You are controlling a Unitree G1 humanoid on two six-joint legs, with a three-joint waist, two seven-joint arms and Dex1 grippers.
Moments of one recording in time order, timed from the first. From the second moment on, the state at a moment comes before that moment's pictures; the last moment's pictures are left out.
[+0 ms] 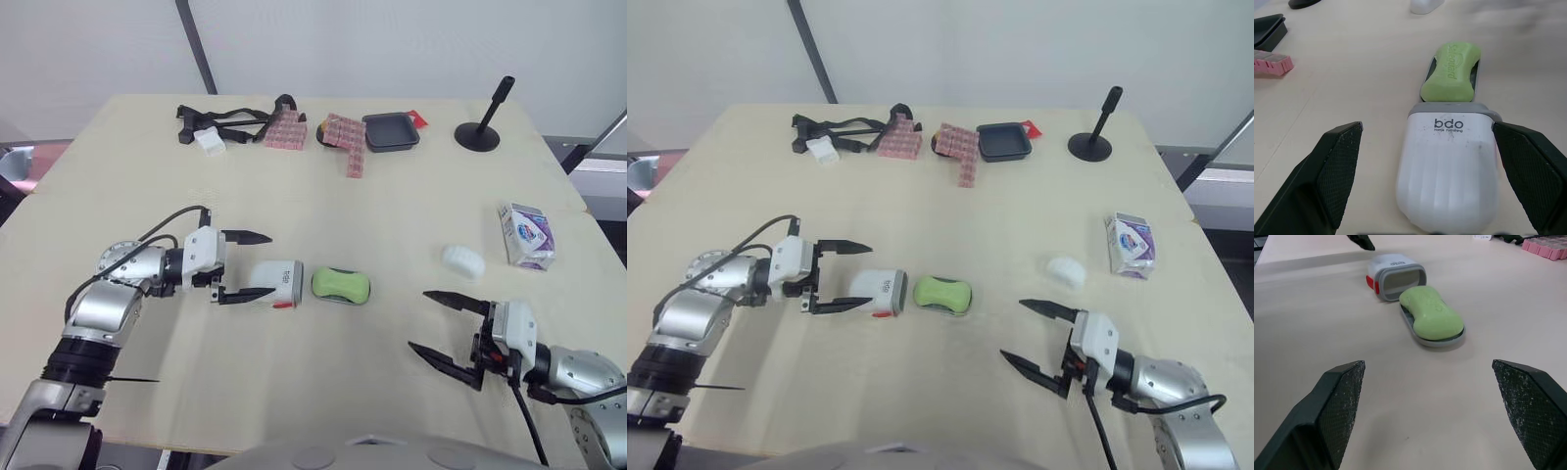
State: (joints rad) left arm -0.27 0.67 -0.09 0.11 -0.34 -0.15 -1.34; right arm 0.40 -0.52 -0.12 -0.28 0.40 -0.17 1.11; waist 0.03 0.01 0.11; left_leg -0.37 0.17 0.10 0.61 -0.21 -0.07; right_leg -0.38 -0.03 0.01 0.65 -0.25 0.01
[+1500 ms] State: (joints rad) left arm -0.43 0.64 -0.26 0.32 -0.08 -0.30 -1.36; right arm 0.36 -0.63 -0.09 -0.23 0.38 -0.22 1.12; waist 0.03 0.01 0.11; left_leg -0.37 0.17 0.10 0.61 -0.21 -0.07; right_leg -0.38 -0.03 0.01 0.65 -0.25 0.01
